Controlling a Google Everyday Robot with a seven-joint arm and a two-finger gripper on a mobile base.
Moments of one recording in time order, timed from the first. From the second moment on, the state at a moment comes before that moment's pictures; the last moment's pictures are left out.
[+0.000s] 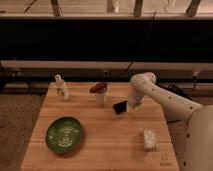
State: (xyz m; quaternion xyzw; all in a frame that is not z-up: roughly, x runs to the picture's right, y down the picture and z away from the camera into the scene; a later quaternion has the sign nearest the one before) arm 0.158 0.143 0.902 -0.35 -0.10 -0.02 0.93
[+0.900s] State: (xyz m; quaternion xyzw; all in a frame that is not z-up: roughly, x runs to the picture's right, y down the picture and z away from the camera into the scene) arm 0.150 0.108 0.944 -0.34 -0.10 -0.05 0.93
